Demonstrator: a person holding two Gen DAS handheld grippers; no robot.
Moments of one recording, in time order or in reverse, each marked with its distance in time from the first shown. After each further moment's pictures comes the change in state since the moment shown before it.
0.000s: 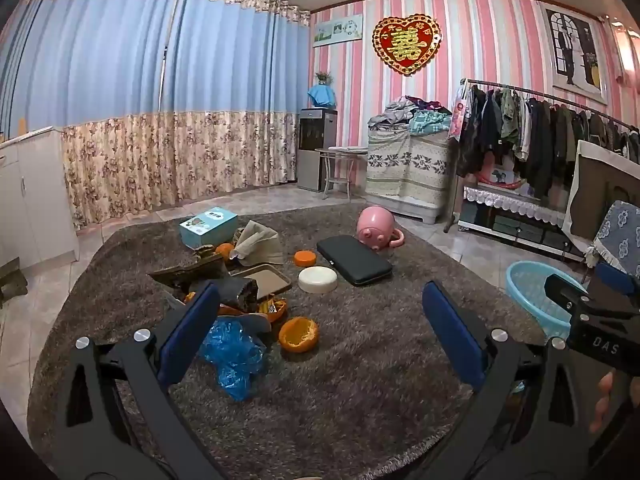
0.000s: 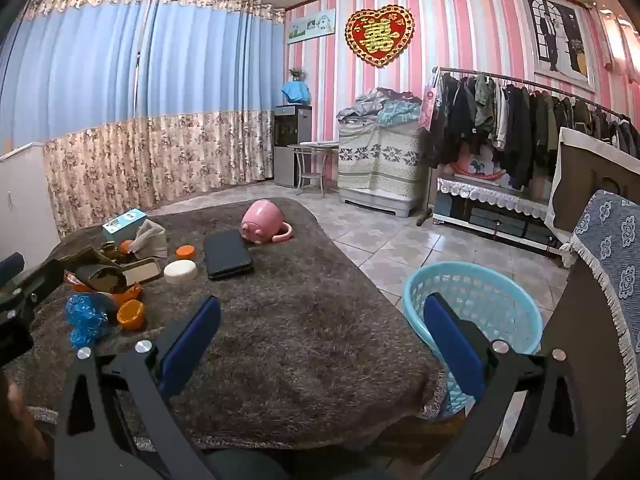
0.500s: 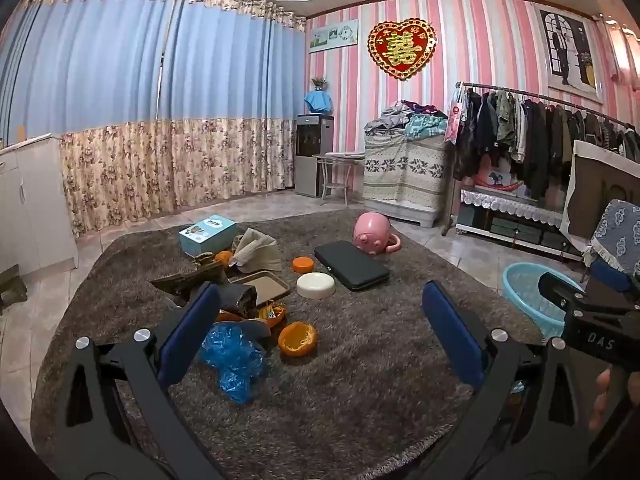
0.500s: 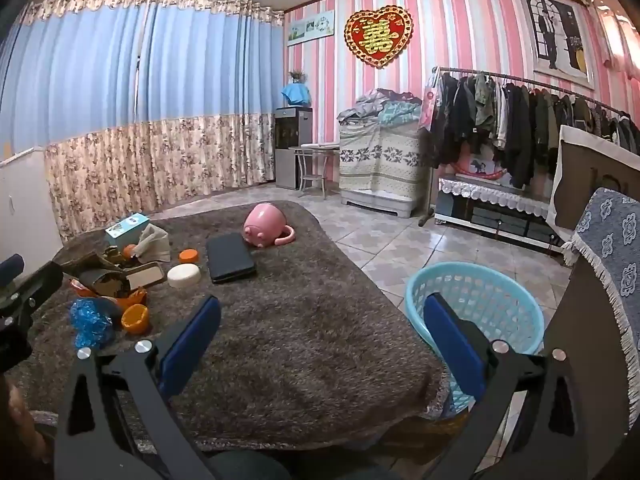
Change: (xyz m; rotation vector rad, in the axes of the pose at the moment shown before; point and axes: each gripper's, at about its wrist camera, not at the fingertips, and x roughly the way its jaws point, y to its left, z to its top) left arm -0.012 -0.010 0.008 0.008 -0.024 -0.008; right arm -0.002 0.003 0.002 0.003 -0.001 0.007
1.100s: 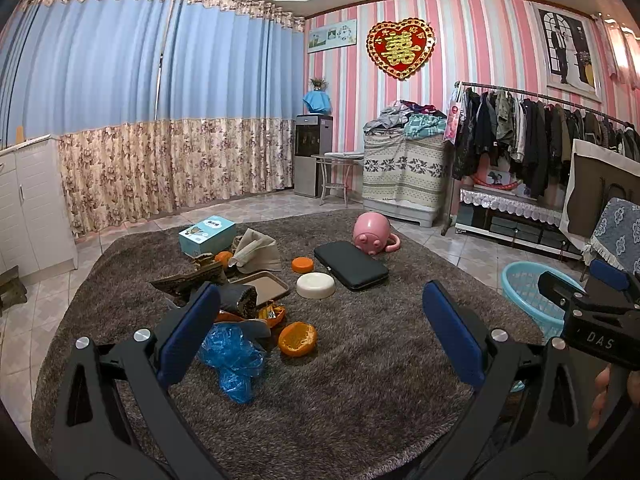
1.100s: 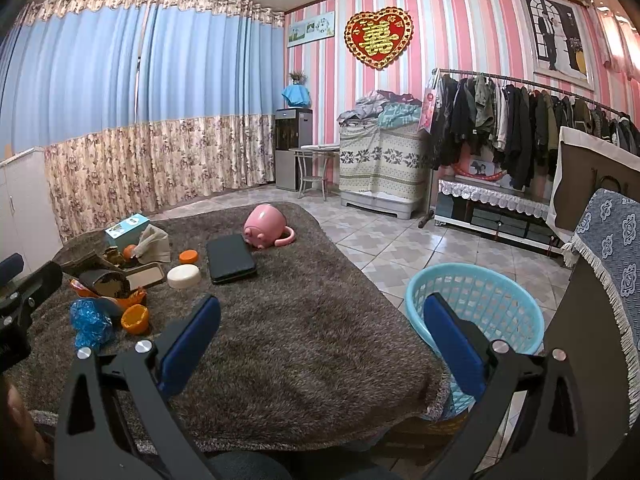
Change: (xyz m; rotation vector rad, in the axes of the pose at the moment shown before) left arm 0.001 -0.001 -0.002 0.002 -0.004 0.001; right arm -0.004 -0.004 0.003 0.004 -0.009 0.002
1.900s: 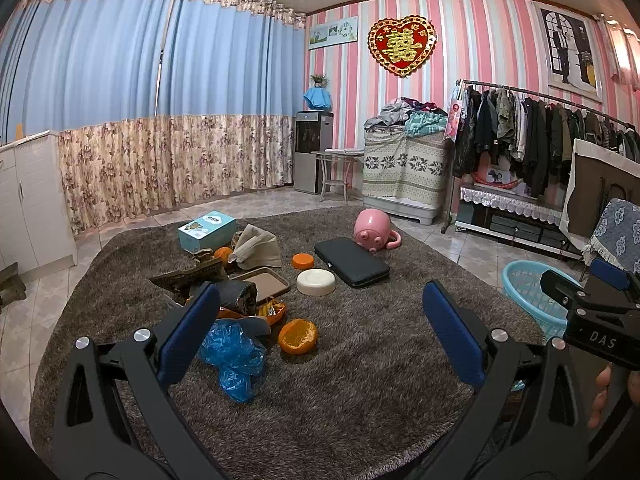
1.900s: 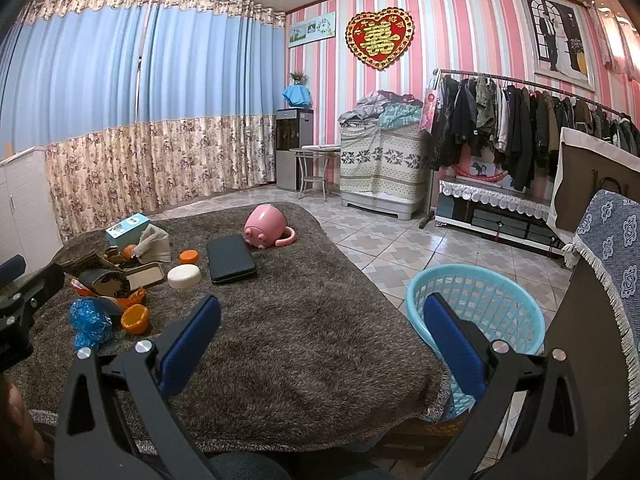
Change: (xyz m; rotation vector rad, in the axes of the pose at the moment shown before) left arm -0.007 0.001 0.002 0.000 0.004 -0.004; right arm 0.000 0.001 -0.001 -0.002 -0.001 -0.001
